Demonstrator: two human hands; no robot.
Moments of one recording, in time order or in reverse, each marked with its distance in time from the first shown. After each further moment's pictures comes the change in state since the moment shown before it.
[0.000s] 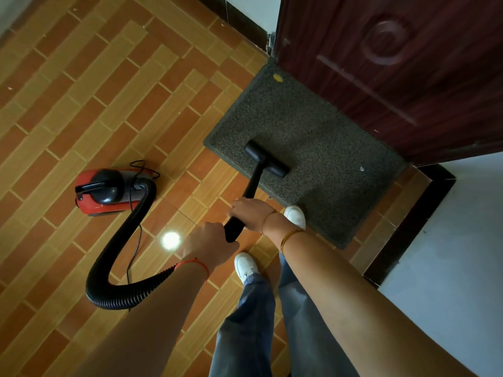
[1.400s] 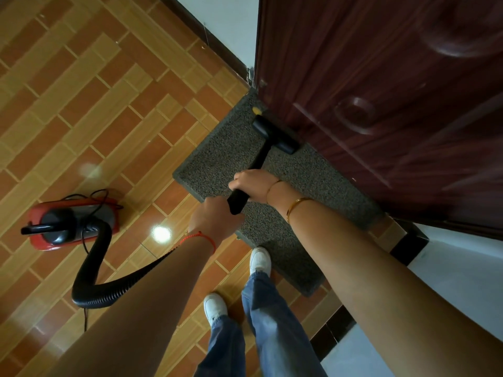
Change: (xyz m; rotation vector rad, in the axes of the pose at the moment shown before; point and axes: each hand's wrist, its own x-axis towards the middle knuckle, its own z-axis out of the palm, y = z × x) left_hand 0.148 0.210 -0.158 -0.255 0.022 -0.050; right_hand 0.017 0.251 -0.192 -0.156 -0.043 -0.060
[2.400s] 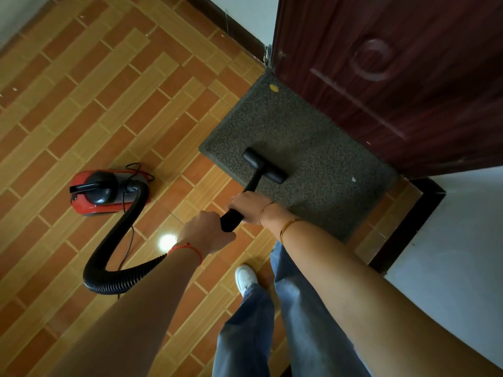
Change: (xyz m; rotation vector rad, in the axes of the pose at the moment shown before) left_hand -0.140 -0.203 0.079 0.178 -0.059 0.074; right_hand -0.028 -0.246 0.110 0.222 -0.017 0.080
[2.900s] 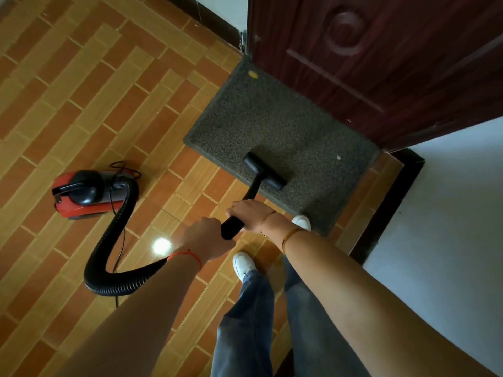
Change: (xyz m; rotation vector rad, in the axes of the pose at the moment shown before) left_hand -0.029 -0.015 0.053 0.150 -0.019 0.124; right_hand -0.040 -0.028 0.070 0.068 0.055 0.092
